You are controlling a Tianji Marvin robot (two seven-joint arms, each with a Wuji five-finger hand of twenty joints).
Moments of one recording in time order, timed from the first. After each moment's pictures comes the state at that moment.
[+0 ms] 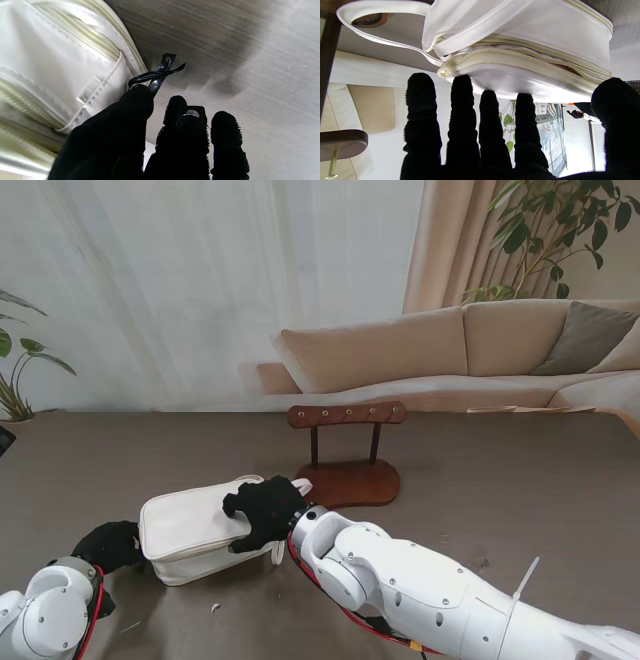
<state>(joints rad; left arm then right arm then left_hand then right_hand) 1.87 -1.07 -1.61 -1.68 0.70 0.17 -0.17 -0.96 -1.22 0.33 -1.38 -0.86 0.13 -0.13 0.97 -0.50 0.71 -0.14 0.76 0.04 0.85 0.56 0.88 0.28 0.45 1.17 0.86 0.15 1.05 1.54 0.34 0.29 1.34 0.82 0.26 -0.46 0.64 -0.06 0.42 -0.15 0.77 0.31 0.62 0.03 0.57 0.32 0.83 0.09 0.37 0.35 0.65 0.28 1.09 0.46</state>
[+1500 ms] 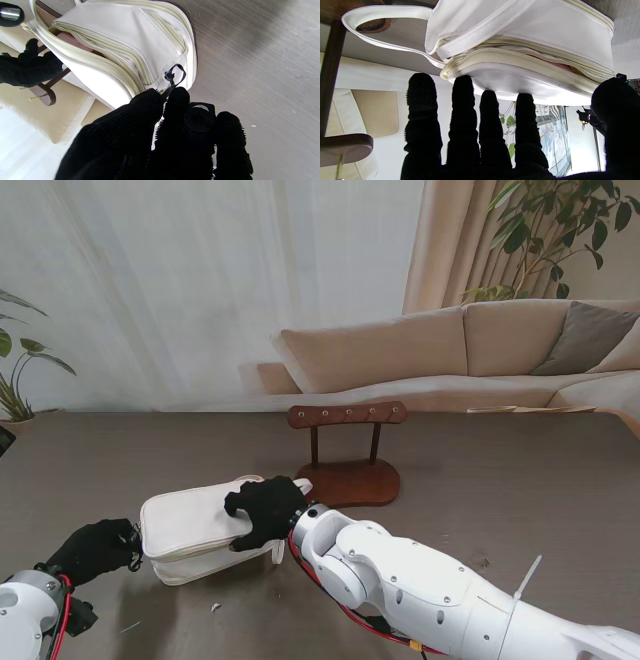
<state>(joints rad) 2.07 -1.09 -1.78 -1.94 0.45 0.13 -0.23 -0.96 -1.22 0.34 -1.38 -0.84 0.13 -0.11 1.03 -0.51 0.76 -0.16 0.66 0.19 1.01 0.66 1.09 0.26 0.38 1.22 0.94 0.27 0.91 1.54 0.33 0.35 1.36 0.82 0.26 -0.46 0.64 -0.06 0.42 -0.15 0.78 0.31 0.62 0.03 0.57 0.32 0.82 0.08 0.36 0.34 0.65 0.27 1.09 0.46</state>
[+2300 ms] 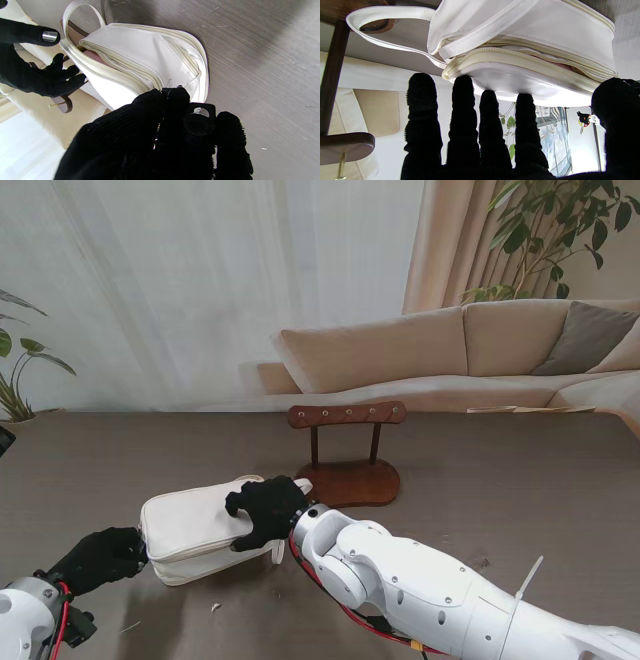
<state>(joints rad) 2.11 -1.08 -1.80 -1.96 0.36 0.09 -0.30 -0.96 -1.22 0.34 -1.39 -0.84 0.14 -0.10 1.03 -0.53 0.81 -0.16 0.66 0.24 1.02 0.70 1.10 0.26 0.46 1.25 0.96 0.27 1.01 1.54 0.33 0.35 1.36 0.82 0.26 -0.46 0.64 -0.06 0.41 -0.15 0.78 0.31 0.62 0.03 0.57 0.32 0.82 0.08 0.36 0.34 0.65 0.27 1.08 0.46</state>
